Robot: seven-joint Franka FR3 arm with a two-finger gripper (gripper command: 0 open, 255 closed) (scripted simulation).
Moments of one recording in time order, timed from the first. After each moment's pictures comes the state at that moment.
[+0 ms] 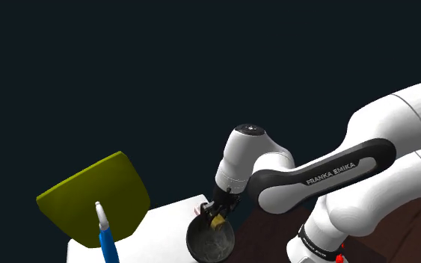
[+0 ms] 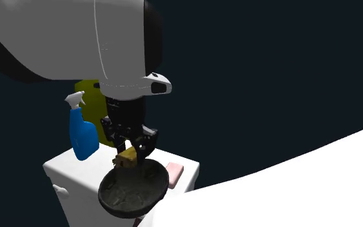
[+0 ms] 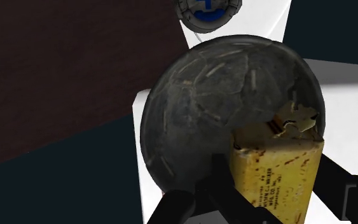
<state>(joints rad) 0.17 -0.52 0.63 -2.81 0.48 2.43 0.70</state>
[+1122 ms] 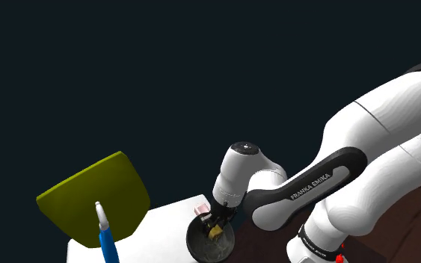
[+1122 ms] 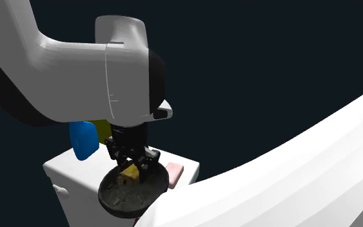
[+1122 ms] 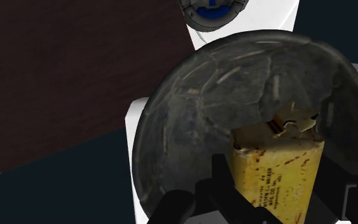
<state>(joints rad) 0.14 -0.35 0.69 -2.85 0.48 2.64 0.71</state>
